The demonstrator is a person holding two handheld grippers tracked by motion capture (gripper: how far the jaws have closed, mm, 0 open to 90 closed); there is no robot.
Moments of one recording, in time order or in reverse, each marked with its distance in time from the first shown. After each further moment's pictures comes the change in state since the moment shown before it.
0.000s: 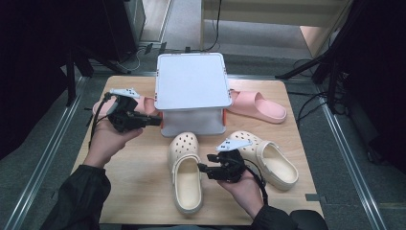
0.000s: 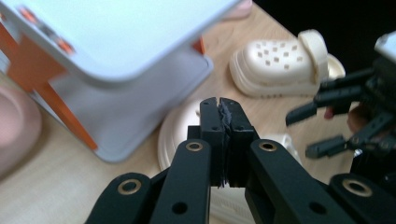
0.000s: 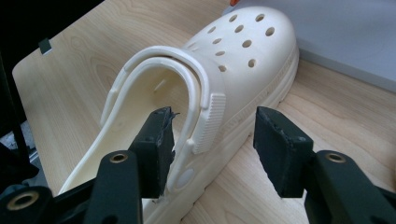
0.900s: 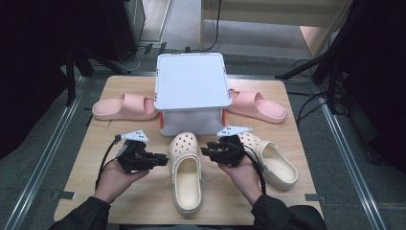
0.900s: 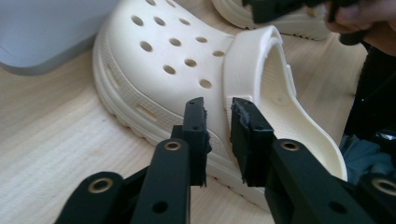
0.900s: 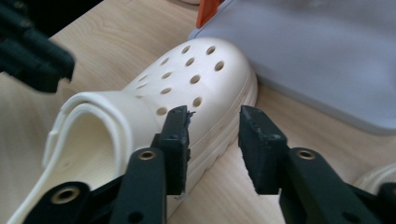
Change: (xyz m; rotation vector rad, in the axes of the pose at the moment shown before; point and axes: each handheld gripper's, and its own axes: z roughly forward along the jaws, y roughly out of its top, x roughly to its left) left arm -0.035 -0.096 0.040 0.083 -0.020 -0.042; right arm -0.033 0.022 0.014 -0.029 -0.034 0.008
